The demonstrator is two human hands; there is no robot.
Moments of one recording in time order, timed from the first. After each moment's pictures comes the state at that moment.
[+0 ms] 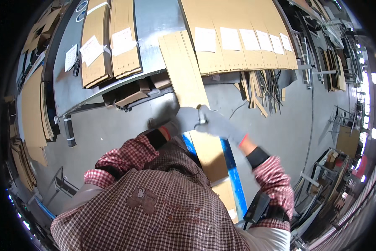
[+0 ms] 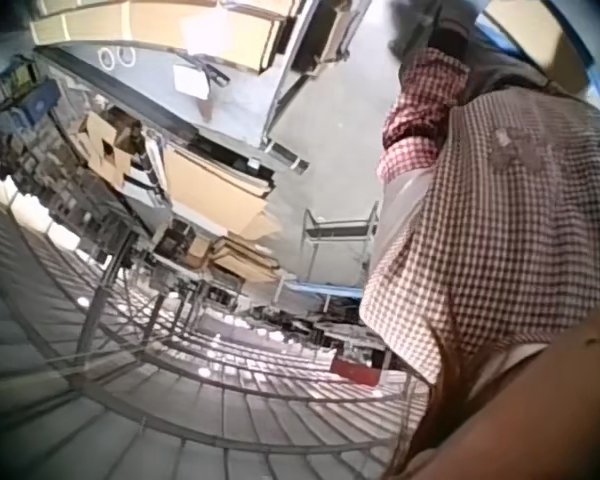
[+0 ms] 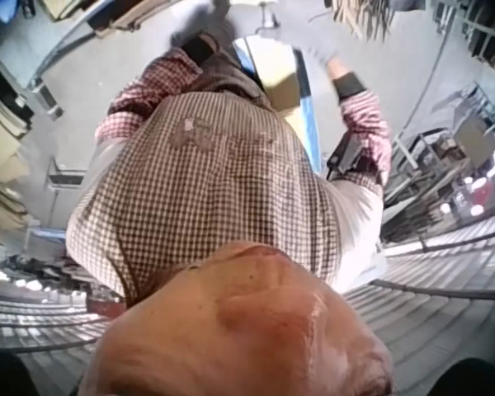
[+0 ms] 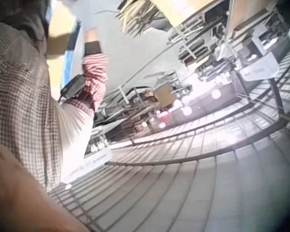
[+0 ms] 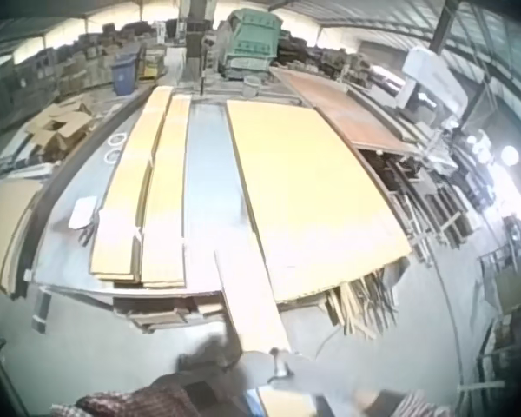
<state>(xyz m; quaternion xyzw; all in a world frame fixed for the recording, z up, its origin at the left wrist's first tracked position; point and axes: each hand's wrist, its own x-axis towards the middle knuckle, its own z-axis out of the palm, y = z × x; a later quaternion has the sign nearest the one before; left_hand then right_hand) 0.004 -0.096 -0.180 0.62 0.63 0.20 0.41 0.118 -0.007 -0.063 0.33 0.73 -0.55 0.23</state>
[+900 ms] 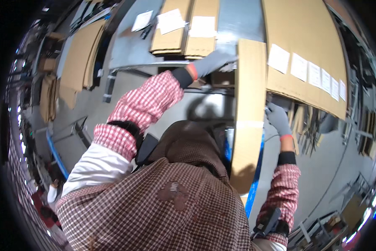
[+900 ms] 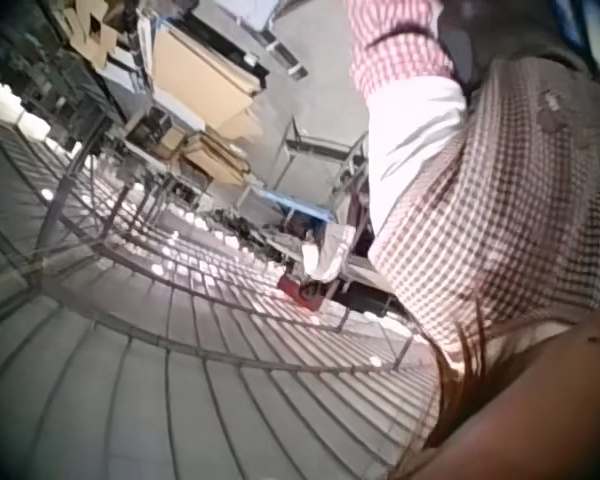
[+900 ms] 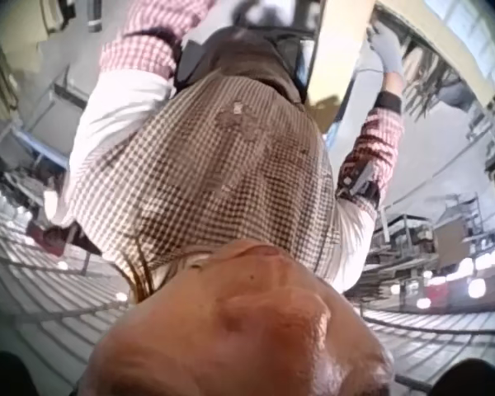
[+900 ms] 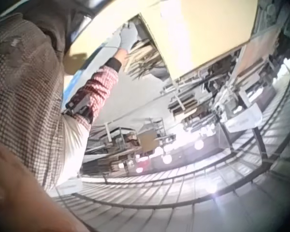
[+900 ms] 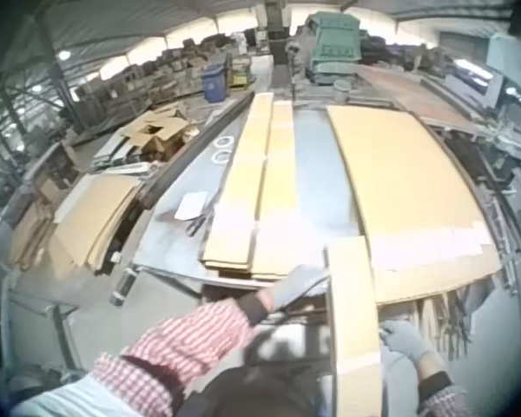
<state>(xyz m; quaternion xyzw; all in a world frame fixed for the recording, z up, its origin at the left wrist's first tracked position) -0.178 -0.082 -0.127 0.29 0.62 0.47 0.56 0.116 0.081 -0.162 0.28 0.89 -0.35 0.12</state>
